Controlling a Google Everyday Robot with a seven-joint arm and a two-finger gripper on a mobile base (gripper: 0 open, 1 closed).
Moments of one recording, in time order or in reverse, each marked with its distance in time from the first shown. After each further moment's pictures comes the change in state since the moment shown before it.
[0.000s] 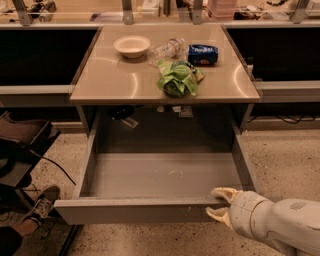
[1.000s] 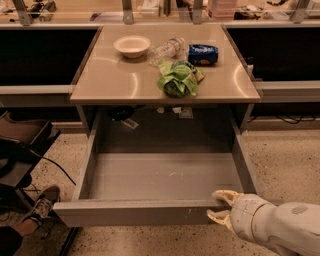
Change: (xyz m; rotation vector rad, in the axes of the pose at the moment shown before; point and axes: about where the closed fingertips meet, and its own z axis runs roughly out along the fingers) arm 0.002 0.005 -0.005 -0.002 0.005 -0.001
